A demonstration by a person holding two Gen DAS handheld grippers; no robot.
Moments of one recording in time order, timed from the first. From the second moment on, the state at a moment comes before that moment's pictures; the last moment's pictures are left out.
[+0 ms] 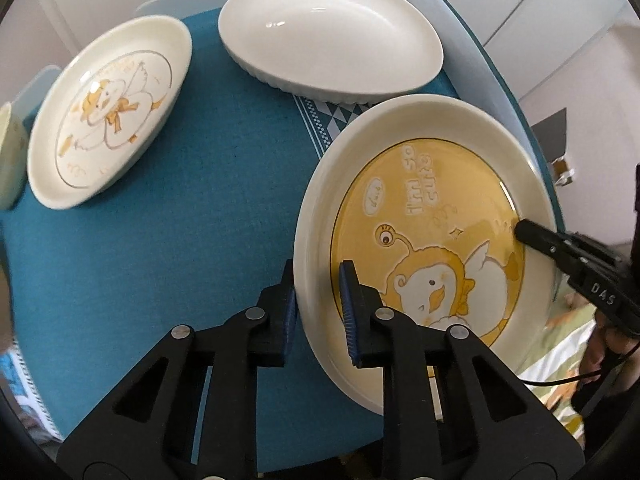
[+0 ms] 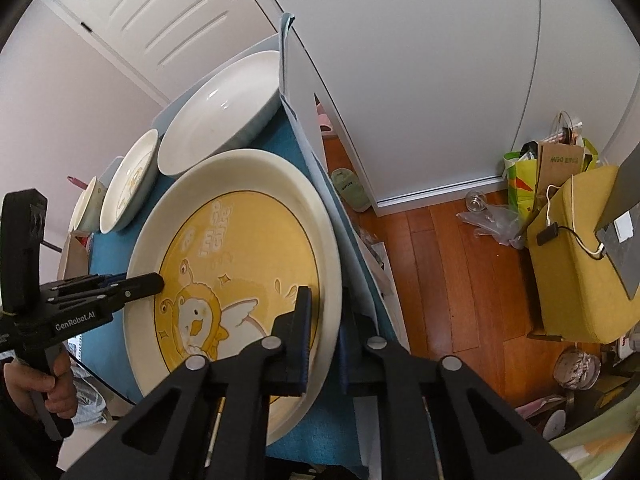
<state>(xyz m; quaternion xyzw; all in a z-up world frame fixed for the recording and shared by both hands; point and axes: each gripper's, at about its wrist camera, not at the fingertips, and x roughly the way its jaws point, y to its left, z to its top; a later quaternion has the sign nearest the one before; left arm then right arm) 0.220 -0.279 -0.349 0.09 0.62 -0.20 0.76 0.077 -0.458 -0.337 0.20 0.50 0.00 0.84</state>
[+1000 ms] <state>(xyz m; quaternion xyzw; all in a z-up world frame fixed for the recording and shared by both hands) 0.194 -0.116 -0.281 0.02 0.56 -0.14 0.81 0.098 -0.351 -0.288 0.13 0.49 0.09 0.86</state>
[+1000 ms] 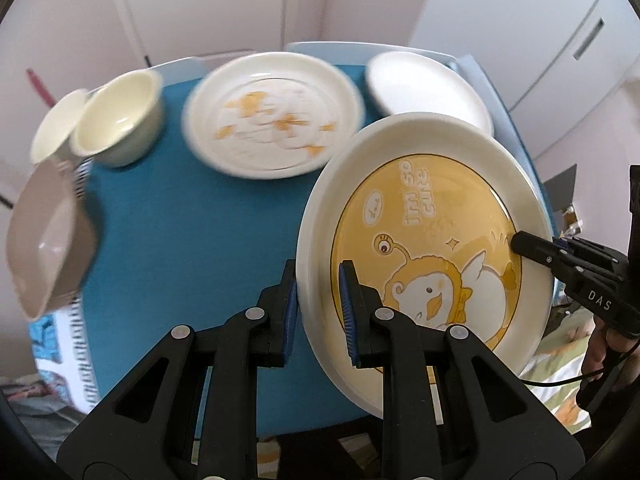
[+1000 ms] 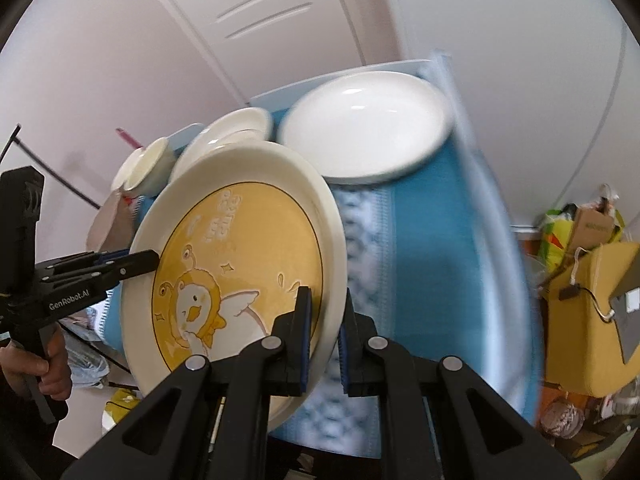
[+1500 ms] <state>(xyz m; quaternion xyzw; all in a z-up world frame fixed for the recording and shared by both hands) 0.184 0.051 -0.322 -0.01 0.59 -0.08 0.80 0.146 -0.189 -0.318 0.10 0.51 0.14 0.84</state>
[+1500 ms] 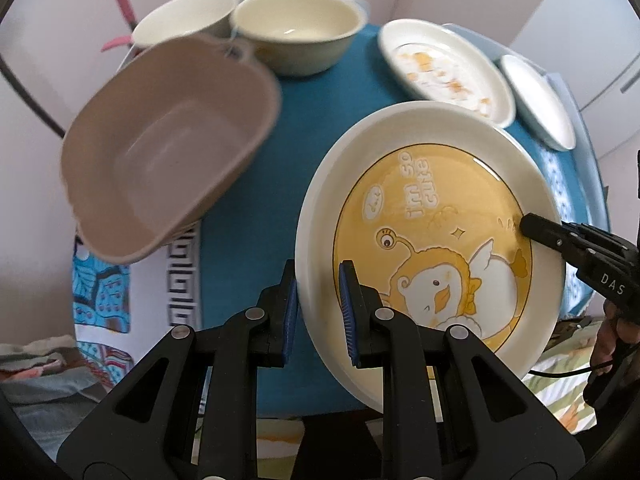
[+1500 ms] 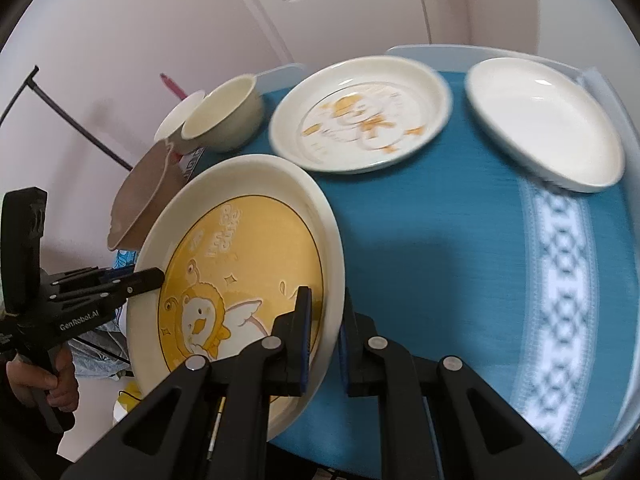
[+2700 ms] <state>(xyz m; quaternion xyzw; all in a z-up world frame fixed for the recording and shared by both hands) 0.159 0.065 -0.312 0.03 0.55 -0.07 0.83 0.151 -0.157 -0.327 0.08 0.51 0.11 0.85</state>
